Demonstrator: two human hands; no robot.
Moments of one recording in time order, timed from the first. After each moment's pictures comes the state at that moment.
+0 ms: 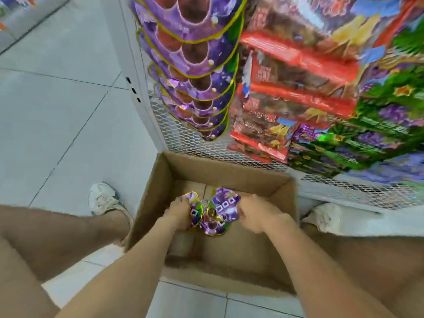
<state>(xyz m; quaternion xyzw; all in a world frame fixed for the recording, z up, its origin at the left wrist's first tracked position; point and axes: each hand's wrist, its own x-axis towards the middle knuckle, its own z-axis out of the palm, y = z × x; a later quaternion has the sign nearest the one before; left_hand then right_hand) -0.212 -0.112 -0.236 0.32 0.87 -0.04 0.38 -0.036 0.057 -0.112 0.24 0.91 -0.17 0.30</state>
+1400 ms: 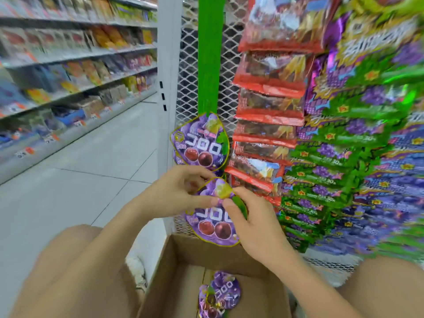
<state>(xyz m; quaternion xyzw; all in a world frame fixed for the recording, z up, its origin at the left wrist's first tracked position) -0.225 -0.101 0.183 0.52 0.68 0.45 0.27 -0.034 0.013 0.143 0.17 0.86 -0.36 -0.31</state>
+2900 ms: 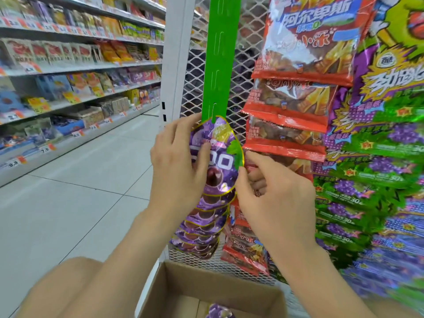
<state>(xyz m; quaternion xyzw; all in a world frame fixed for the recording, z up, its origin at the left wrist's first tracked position) -0.221 -0.053 0.238 0.44 0.70 0.49 -0.27 -0.071 0.040 0.226 0.19 0.82 -0.06 -0.54</state>
